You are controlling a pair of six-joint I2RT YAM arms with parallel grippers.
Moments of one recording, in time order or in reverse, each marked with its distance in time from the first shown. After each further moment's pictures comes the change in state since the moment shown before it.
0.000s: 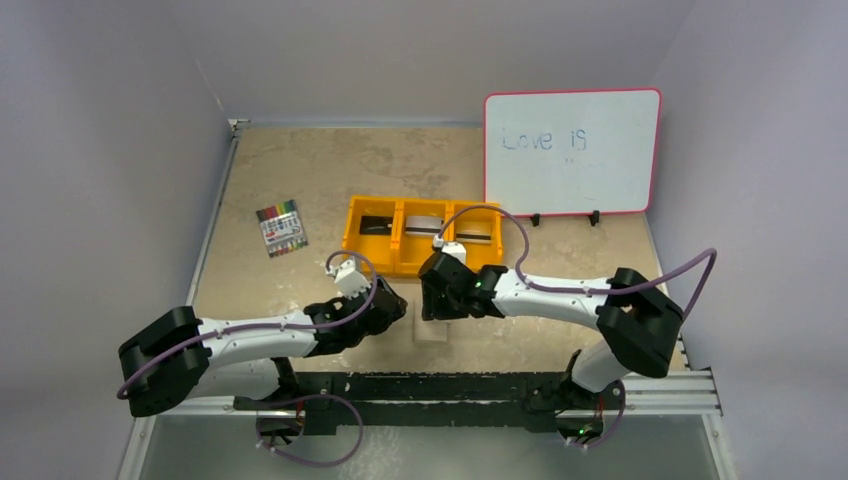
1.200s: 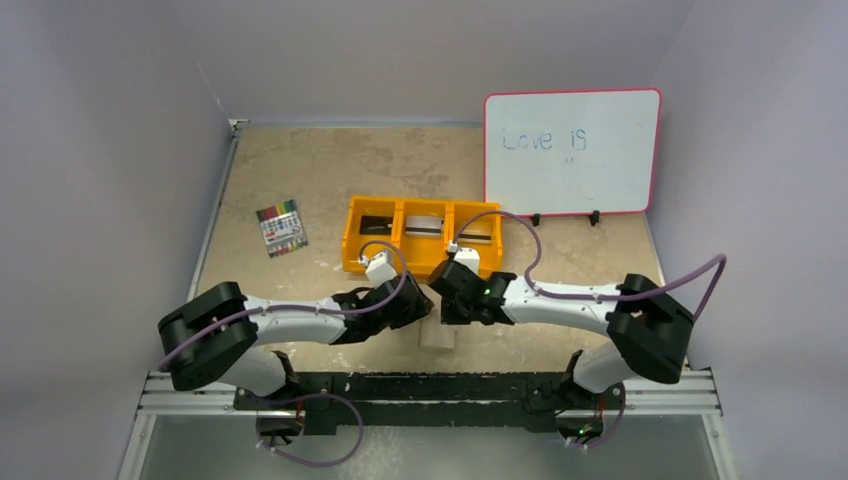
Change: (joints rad) left arm 0.001 0.227 0.106 0.174 0.154 0.086; right arm 0.018 -0.030 -0.053 -0.042 0.076 0.060
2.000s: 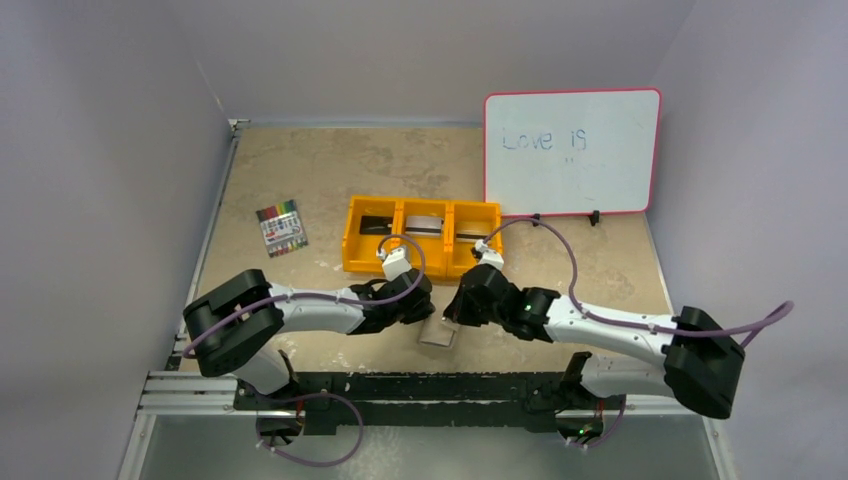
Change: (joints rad) left arm 0.007 0.151 0.131 -0.043 0.079 0.097; right arm -0.042 -0.289 -0.216 0.202 -0.083 0.078
